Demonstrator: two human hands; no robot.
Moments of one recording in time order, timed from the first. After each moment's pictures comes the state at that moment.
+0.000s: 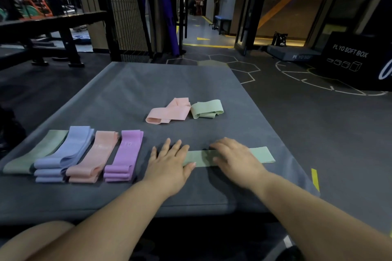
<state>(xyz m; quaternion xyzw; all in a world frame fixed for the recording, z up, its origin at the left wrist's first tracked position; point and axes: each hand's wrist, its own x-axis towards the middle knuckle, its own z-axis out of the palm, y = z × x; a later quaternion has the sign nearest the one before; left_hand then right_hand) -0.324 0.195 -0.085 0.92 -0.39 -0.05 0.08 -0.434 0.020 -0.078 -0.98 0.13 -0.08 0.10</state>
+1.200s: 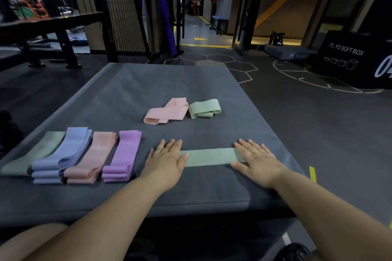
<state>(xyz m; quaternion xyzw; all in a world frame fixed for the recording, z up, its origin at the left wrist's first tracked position) -0.317 0.196 -0.080 0.92 -0.36 -0.10 0.13 -0.469 -0.023 -0.078 -0.97 0.22 0.08 0.05</state>
